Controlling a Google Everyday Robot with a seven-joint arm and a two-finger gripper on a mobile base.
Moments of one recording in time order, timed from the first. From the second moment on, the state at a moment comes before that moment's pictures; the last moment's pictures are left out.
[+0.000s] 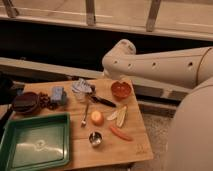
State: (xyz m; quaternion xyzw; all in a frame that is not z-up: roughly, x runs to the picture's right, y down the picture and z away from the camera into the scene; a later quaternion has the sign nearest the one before) arm 0.045 -0.062 0.743 -0.09 0.06 0.78 0.61
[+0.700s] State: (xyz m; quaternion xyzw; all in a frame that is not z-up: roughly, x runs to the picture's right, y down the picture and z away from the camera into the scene) arm 0.031 -0.062 0.742 -0.13 0.06 0.76 0.63
